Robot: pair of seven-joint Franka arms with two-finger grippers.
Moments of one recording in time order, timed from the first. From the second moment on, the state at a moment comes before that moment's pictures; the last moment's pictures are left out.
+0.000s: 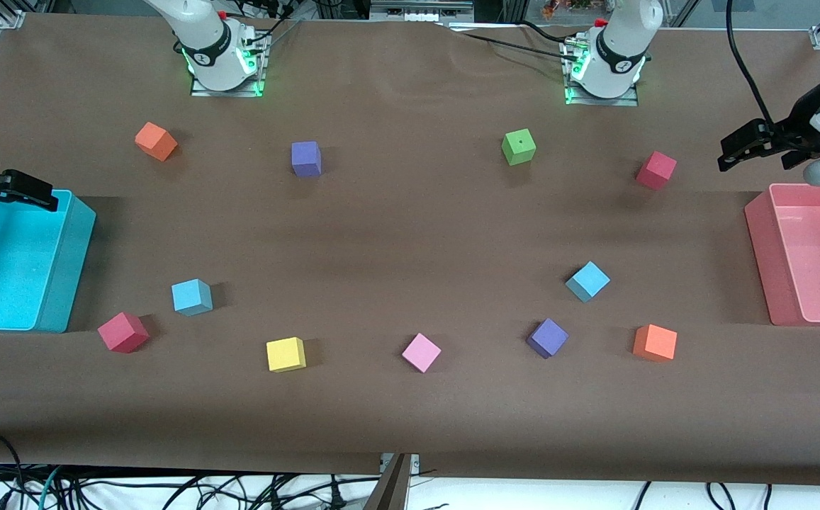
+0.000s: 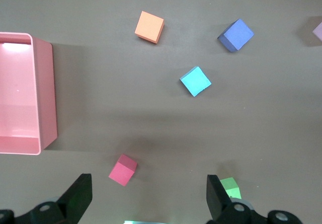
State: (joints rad) left arm 0.08 0.02 -0.14 -1.52 0.02 1.46 -0.11; right arm 0.08 0.23 -0.15 -1.34 -0.01 1.48 -0.08
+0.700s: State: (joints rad) left arm 0.09 0.02 -0.15 -1.52 0.03 1.46 -0.11; right arm 0.08 0.23 -0.15 -1.34 -0.01 1.48 -0.08
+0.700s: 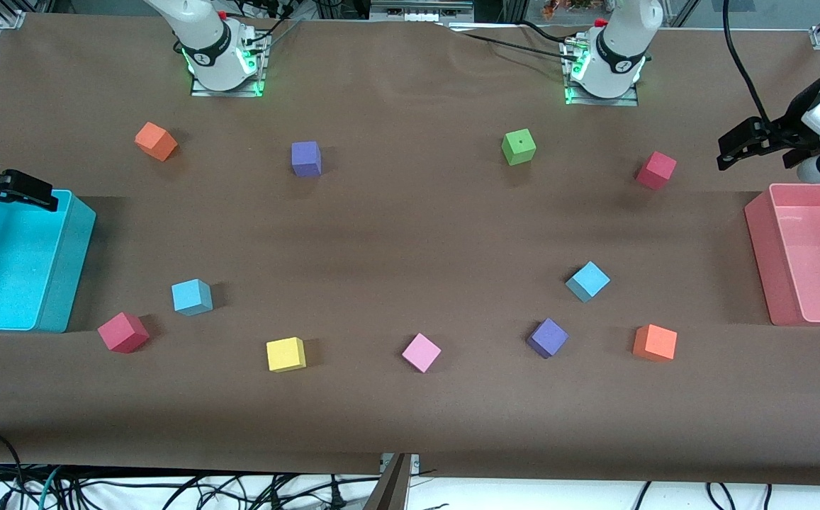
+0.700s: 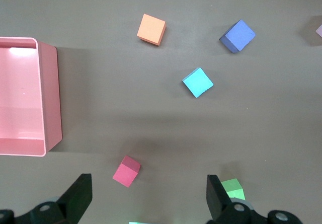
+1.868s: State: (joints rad) left arm 0.06 0.02 -0.12 -1.52 0.00 1.47 -0.11; right arm 0.08 0.23 -0.15 -1.34 -0.01 1.48 -0.08
